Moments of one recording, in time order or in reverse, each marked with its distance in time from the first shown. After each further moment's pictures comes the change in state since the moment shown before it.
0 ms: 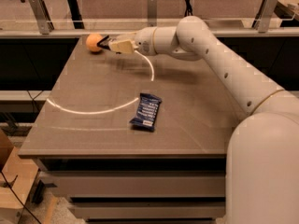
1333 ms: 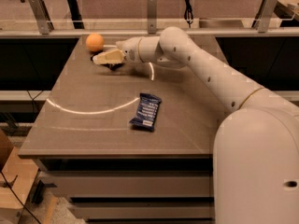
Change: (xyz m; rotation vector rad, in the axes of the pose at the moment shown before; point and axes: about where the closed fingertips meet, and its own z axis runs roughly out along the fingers) arm 0.030 0.007 0.051 0.023 0.031 0.069
